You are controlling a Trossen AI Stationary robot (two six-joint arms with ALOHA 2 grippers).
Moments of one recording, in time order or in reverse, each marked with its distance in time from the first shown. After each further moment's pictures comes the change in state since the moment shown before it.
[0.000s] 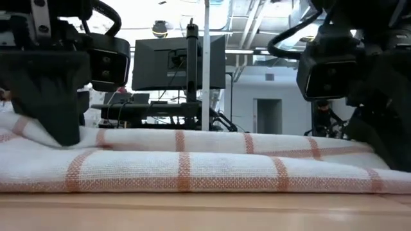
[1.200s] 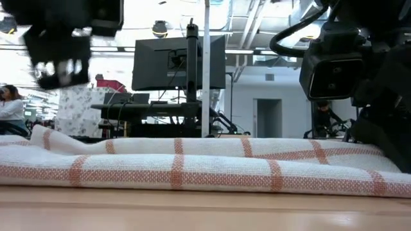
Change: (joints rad) left arm -0.058 -0.168 0.007 -0.032 -0.048 0.003; right arm 0.008 0.005 -0.003 0.018 0.011 0.016
